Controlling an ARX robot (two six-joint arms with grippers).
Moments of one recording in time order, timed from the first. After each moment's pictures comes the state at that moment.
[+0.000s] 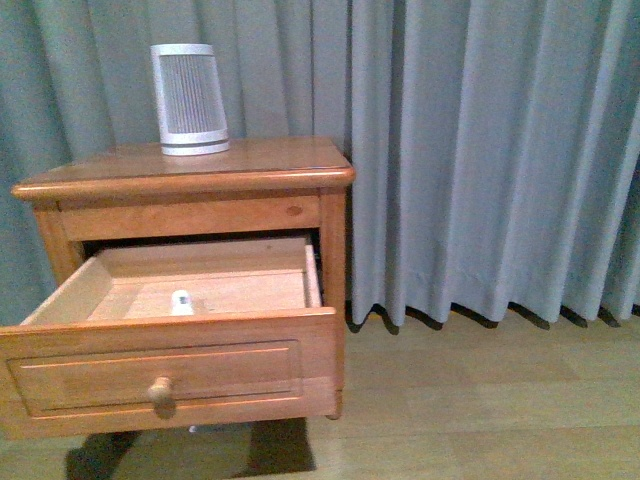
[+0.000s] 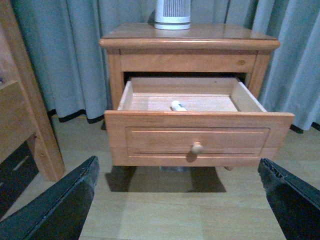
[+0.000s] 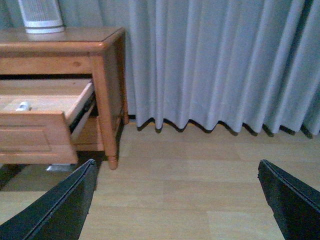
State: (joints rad) left arm 0.00 0.01 0.01 0.00 0.00 0.00; right arm 0.00 0.00 0.01 0.00 0.00 0.00
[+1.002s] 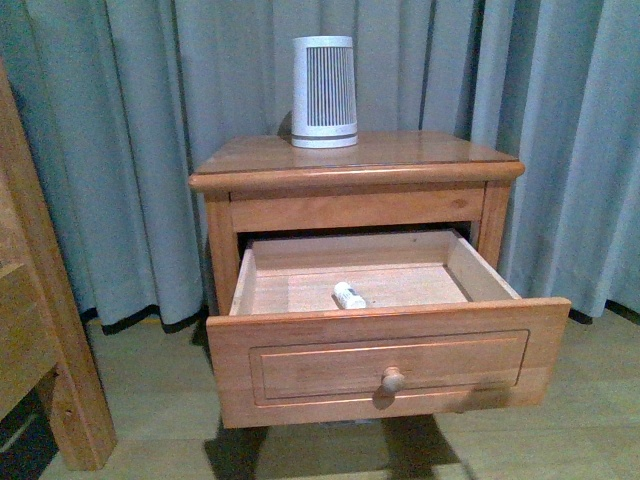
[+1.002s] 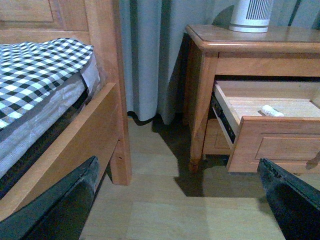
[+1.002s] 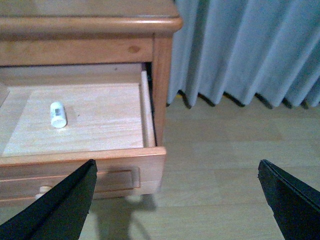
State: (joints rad) left arm 0.00 0.00 0.01 0.00 0.00 0.00; right arm 0.07 1.30 0.66 0.38 0.19 0.01
